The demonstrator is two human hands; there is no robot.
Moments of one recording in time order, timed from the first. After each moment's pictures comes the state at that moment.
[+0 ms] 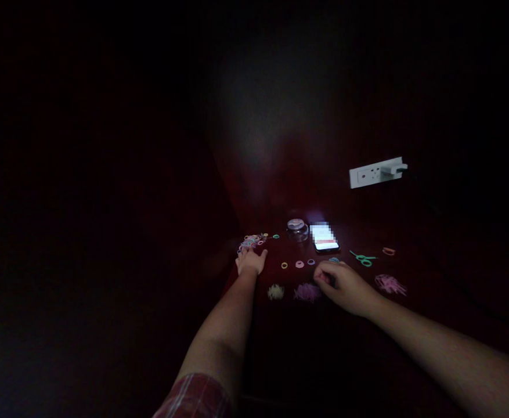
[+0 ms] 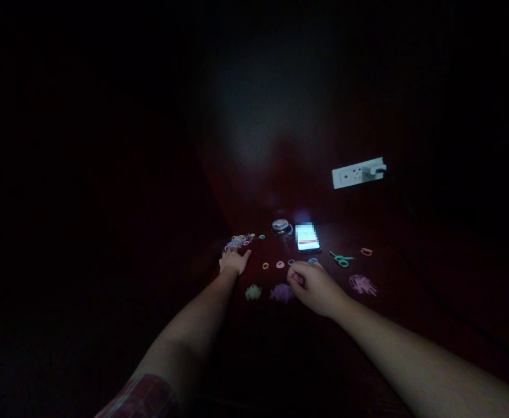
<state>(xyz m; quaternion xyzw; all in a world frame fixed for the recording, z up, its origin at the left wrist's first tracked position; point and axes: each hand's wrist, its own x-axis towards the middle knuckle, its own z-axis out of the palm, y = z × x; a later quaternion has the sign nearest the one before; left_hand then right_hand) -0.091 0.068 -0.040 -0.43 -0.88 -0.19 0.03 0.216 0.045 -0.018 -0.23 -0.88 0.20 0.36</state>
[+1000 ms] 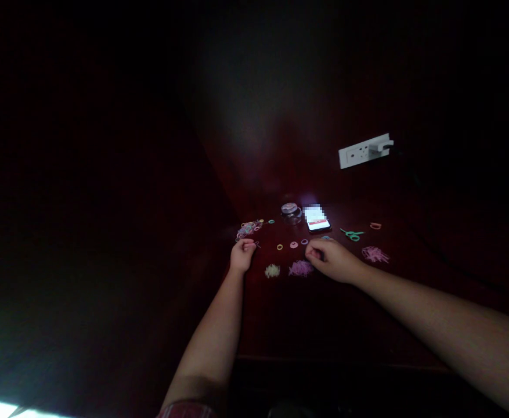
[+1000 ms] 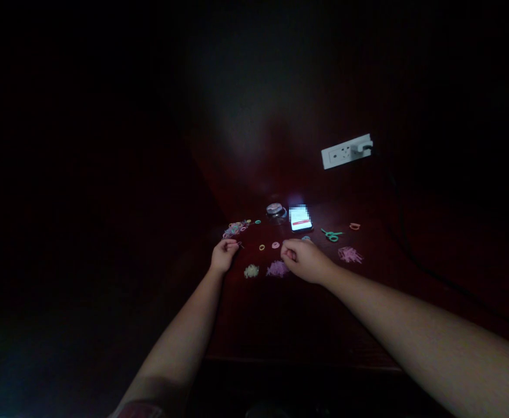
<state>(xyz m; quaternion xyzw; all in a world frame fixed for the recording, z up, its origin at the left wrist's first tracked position) -0.112 0.023 -0.058 -0.47 -0.66 -0.56 -0.15 0.212 0.047 -0.021 -0.21 -0.88 0.21 0.38</state>
